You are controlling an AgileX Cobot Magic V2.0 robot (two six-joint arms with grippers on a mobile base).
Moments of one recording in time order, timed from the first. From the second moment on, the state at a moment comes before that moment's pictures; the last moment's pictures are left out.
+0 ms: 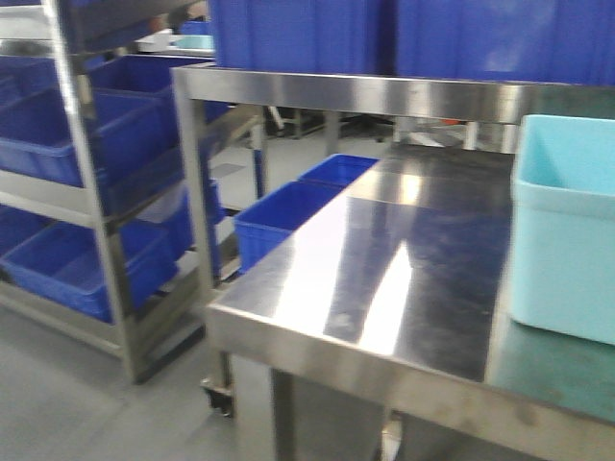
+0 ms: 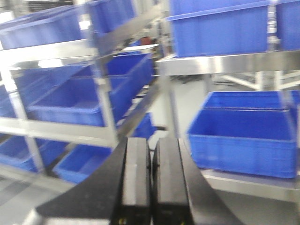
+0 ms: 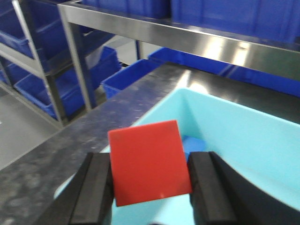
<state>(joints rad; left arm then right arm) -0.07 -0.01 0.01 -0.03 0.02 0.14 0.20 0.58 -0.38 -0.07 0.08 0.14</state>
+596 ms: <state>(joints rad) -0.07 -0.01 0.01 -0.03 0.02 0.14 0.20 0.58 -0.38 -0.07 0.08 0.14</state>
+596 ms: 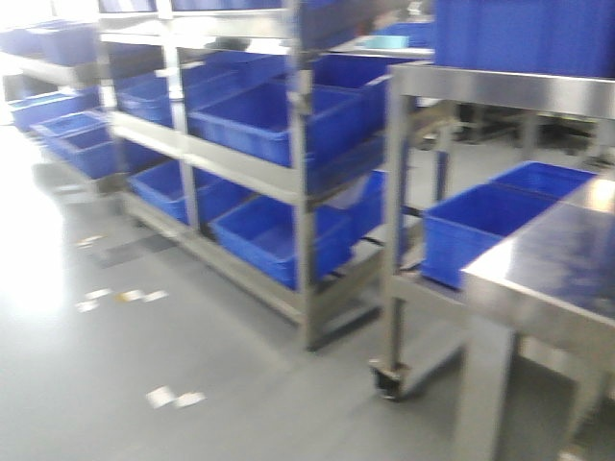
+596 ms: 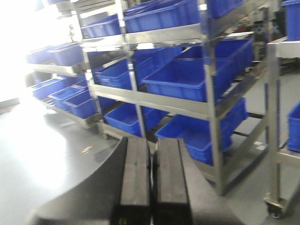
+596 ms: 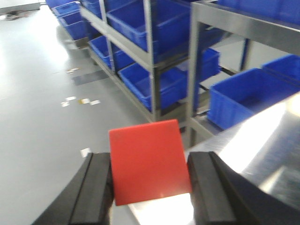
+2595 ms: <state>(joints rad) -0.07 -0.01 0.01 -0.03 0.02 0.14 0.20 0.58 -0.38 -0.07 0.08 0.14</state>
